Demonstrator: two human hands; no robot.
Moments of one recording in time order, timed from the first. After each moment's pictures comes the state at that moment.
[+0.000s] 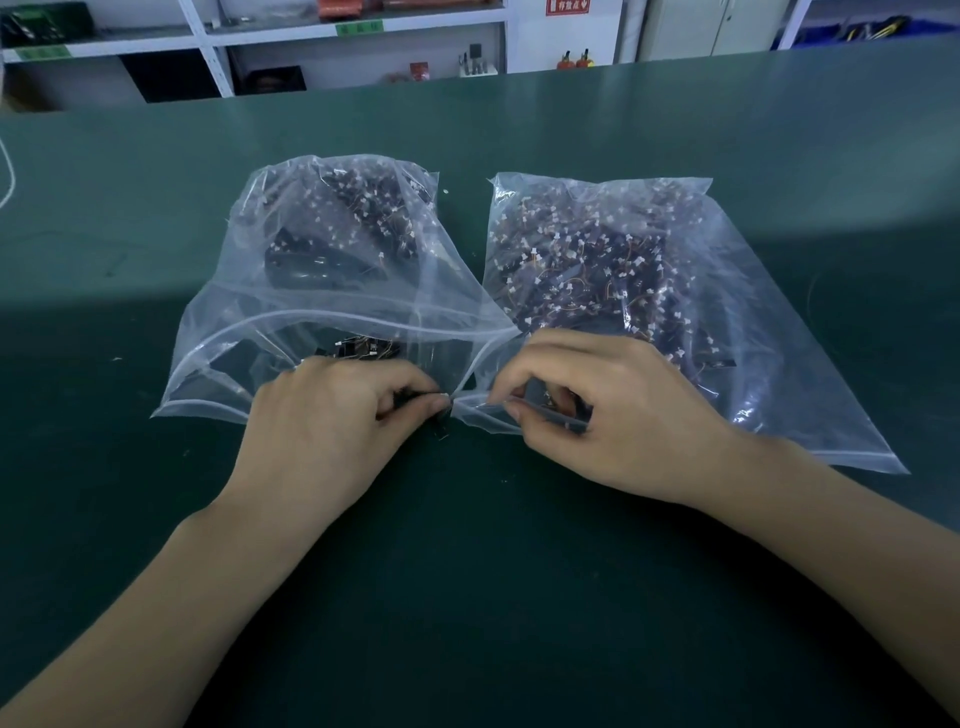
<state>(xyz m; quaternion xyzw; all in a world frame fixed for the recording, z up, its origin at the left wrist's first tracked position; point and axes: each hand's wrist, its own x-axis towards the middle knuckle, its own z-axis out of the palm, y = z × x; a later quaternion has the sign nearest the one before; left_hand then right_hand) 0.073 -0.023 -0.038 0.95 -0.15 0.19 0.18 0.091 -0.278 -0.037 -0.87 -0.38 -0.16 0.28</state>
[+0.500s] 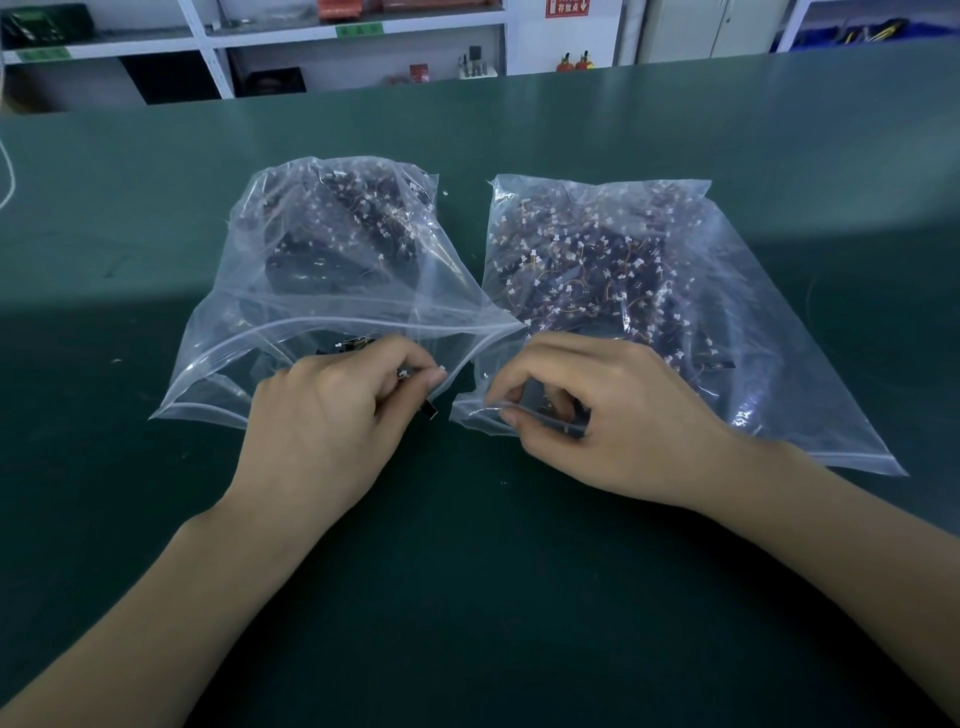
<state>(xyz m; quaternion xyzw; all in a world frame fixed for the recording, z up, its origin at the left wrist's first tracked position) 0.076 -0.023 -0.043 0.92 -0.18 0.29 0.19 0.090 -0.277 -0.038 -0.87 -0.37 -0.16 0.28</state>
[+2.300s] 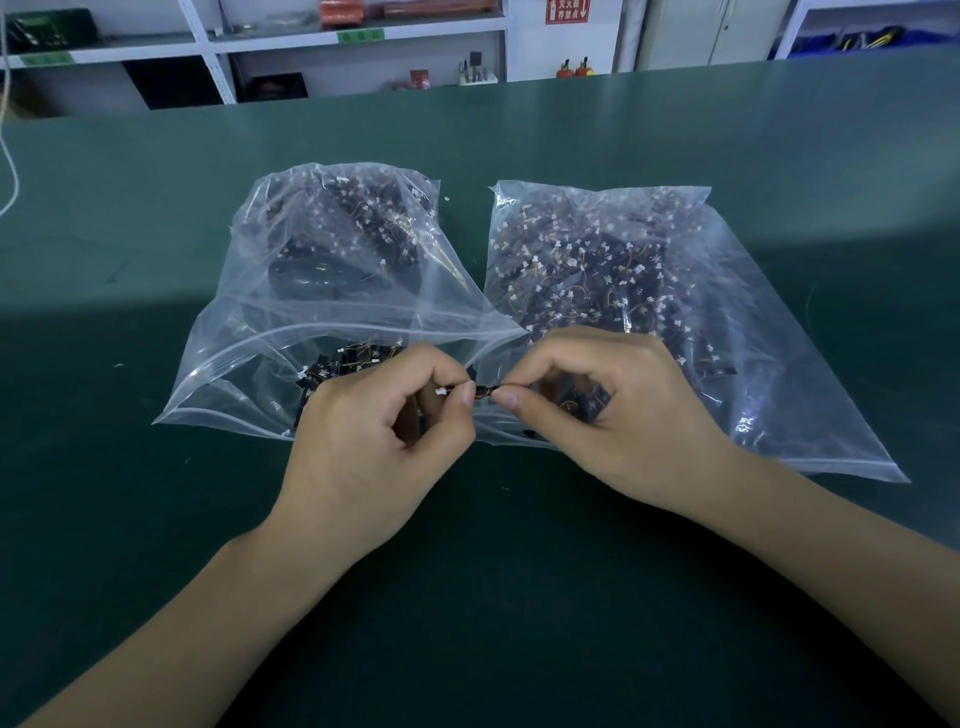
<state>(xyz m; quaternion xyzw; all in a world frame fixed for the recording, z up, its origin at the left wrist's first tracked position) 0.059 -0.050 -0.038 0.86 -0.22 0.23 0.40 0.087 -0.271 -0.034 -0.81 -0.35 -0.16 0.45</state>
